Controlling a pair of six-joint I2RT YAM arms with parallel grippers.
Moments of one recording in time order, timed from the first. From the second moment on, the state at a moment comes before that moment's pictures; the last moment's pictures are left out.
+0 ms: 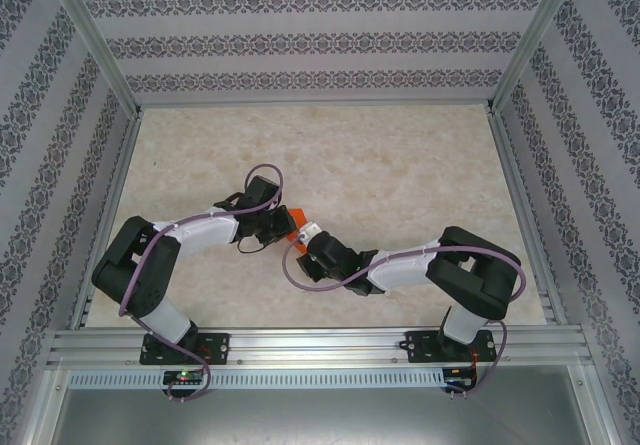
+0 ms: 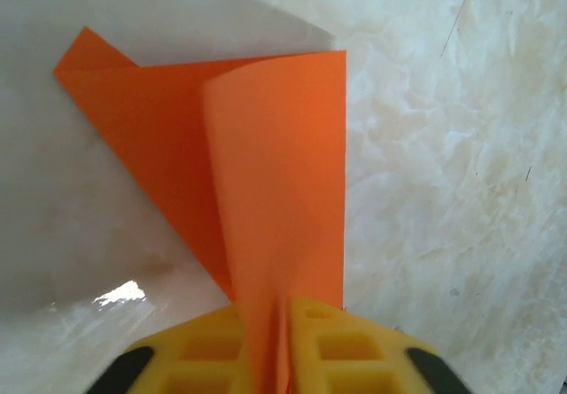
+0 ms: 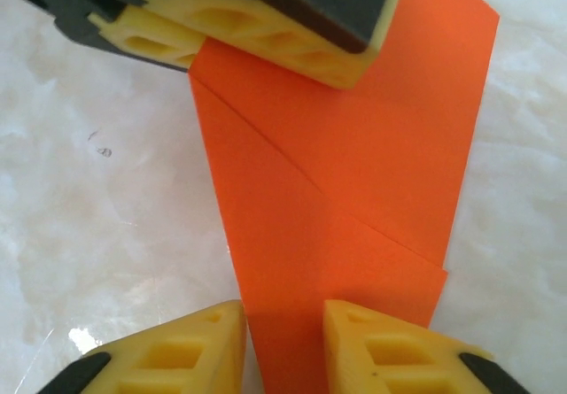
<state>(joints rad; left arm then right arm) -0.54 1.61 0.83 -0.22 0.29 -1.00 1.06 1.68 0.65 0.26 0.20 0.23</state>
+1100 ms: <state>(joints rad) -0.54 1.63 0.89 -0.29 0.31 -1.00 1.14 1.73 0.68 0.22 0.47 -0.08</state>
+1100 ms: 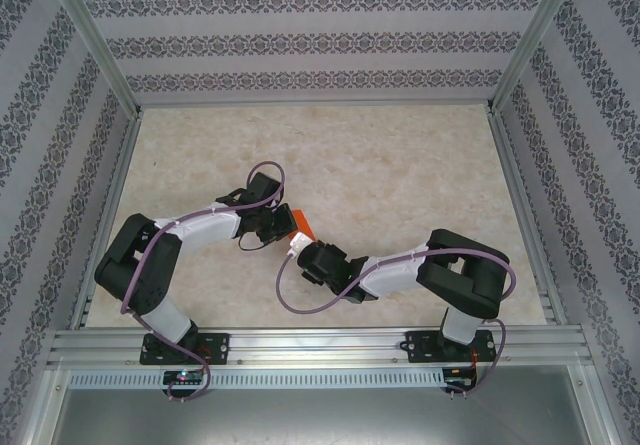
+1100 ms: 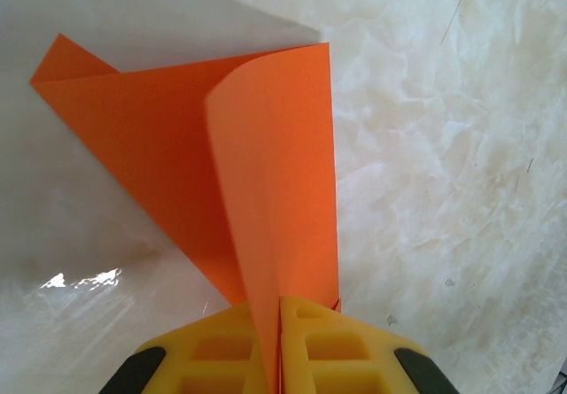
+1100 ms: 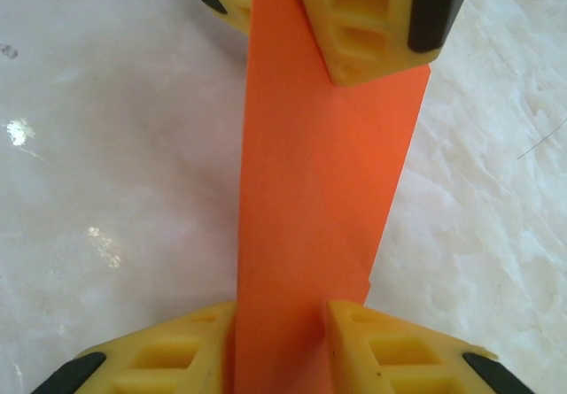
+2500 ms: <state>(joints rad) -0.54 1.62 0.91 -0.37 0.30 -0.94 1.14 1.75 0.69 0.24 0.46 0.09</state>
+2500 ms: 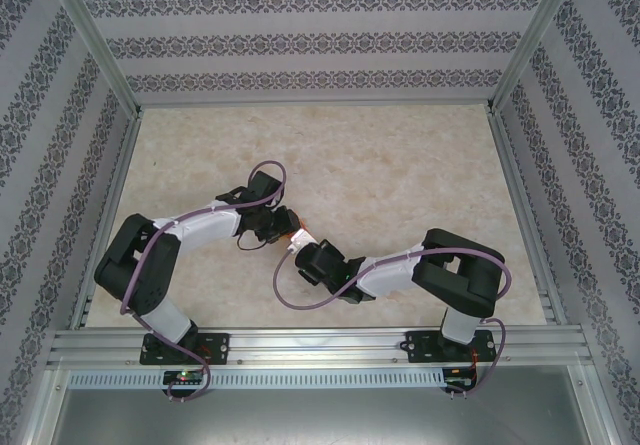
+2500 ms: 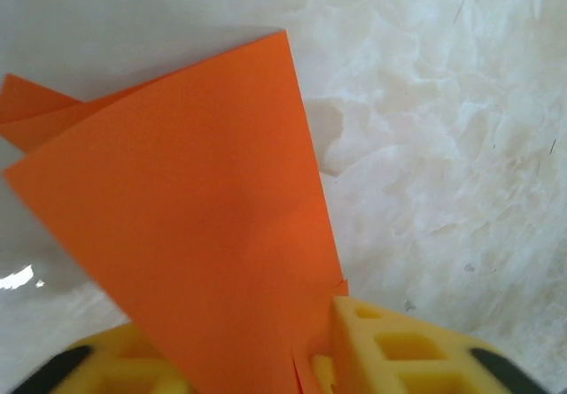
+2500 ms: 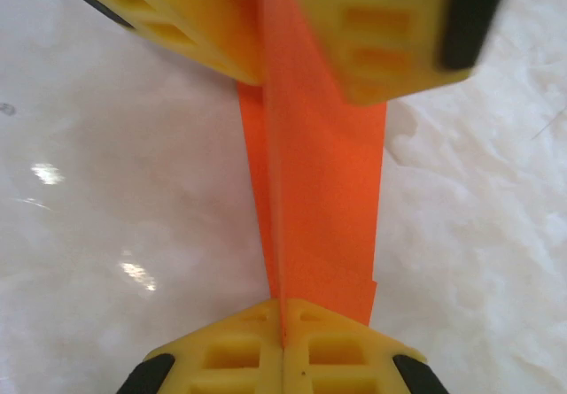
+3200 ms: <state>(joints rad) -0.54 1.17 0.74 -0.45 0.11 -0.92 1.02 1.76 0.68 0.35 -0.04 0.61</state>
